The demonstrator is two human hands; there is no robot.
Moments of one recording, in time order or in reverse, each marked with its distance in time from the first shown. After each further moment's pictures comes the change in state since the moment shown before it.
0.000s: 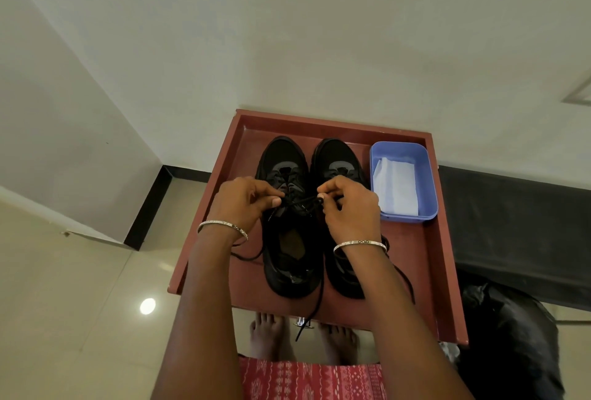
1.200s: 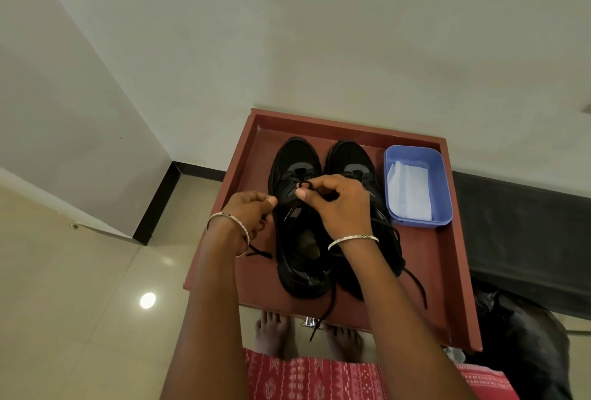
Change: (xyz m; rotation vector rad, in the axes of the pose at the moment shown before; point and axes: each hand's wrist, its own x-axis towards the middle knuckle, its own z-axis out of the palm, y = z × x) left_hand -0.010 -0.009 -0.005 -0.656 -0.119 -0.648; right_hand 0.006 -0.016 0.031 0.275 -0.075 -0.093
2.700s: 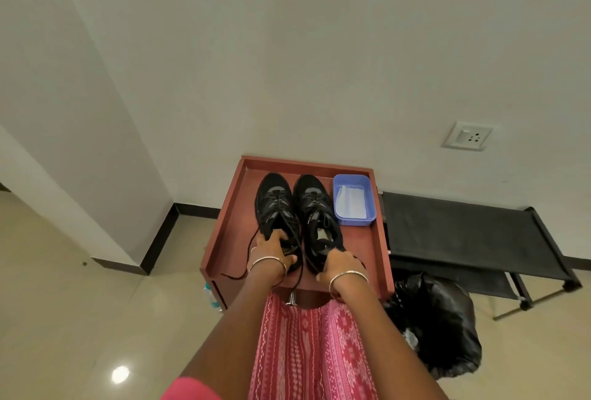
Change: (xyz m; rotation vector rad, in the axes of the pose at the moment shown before) left_hand -0.116 -0.048 0.067 0.796 0.114 0.264; right_hand -0.143 -0.043 -0.093 -0.840 -0.358 0.418
